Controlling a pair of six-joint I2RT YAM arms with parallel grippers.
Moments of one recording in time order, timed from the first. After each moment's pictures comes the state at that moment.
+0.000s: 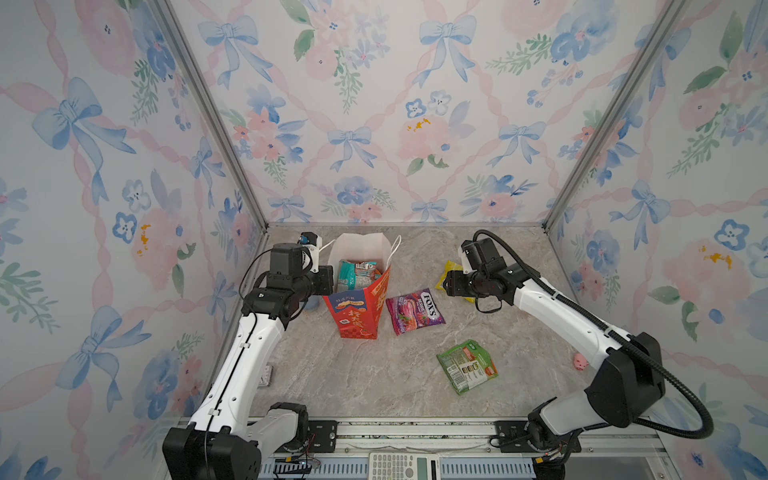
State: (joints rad) left arm -0.11 1.12 1.08 -0.61 0.23 -0.16; right arm 0.51 1.54 1.26 -0.69 0.00 0.44
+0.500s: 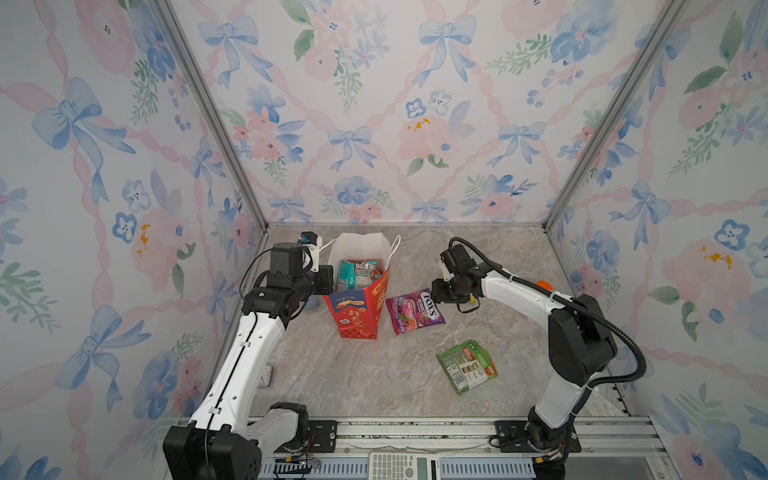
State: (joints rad) left arm -0.11 1.12 1.08 -0.60 0.24 -0.16; right arm 0.53 1.82 1.32 -0.64 -0.05 0.43
